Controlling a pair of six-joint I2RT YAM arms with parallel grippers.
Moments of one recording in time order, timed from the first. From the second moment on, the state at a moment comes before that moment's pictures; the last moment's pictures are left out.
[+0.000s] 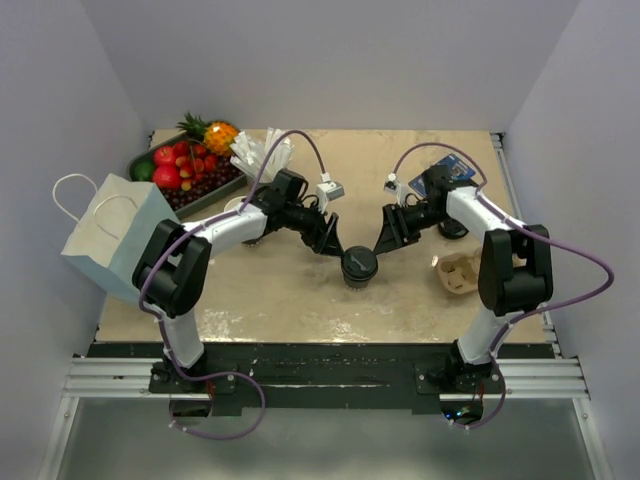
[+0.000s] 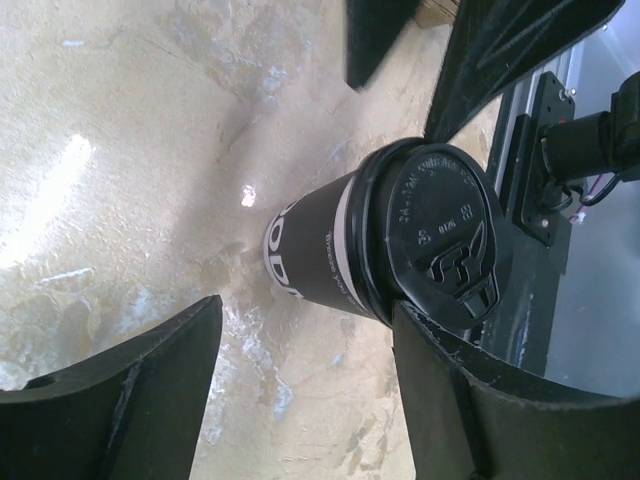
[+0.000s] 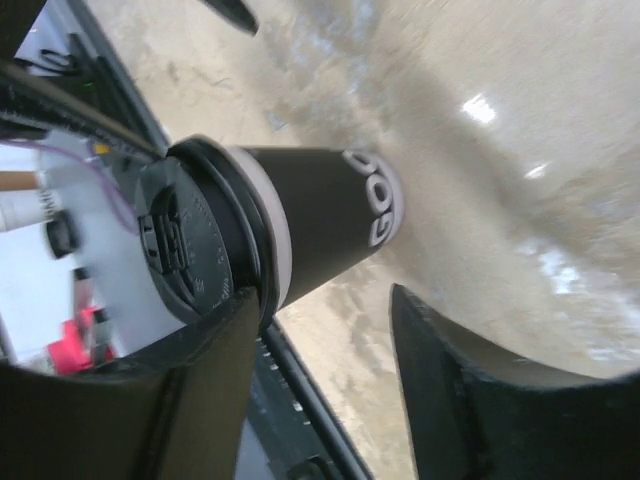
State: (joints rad) left arm -0.55 1.84 1.23 -0.21 0.82 0.00; right arm 0.14 1.76 1.22 -0.86 -0.89 -0.26
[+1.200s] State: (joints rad) left arm -0.61 1.77 1.14 -0.13 0.99 0.03; right arm 0.21 1.68 1.20 -0.98 -0.91 -0.55
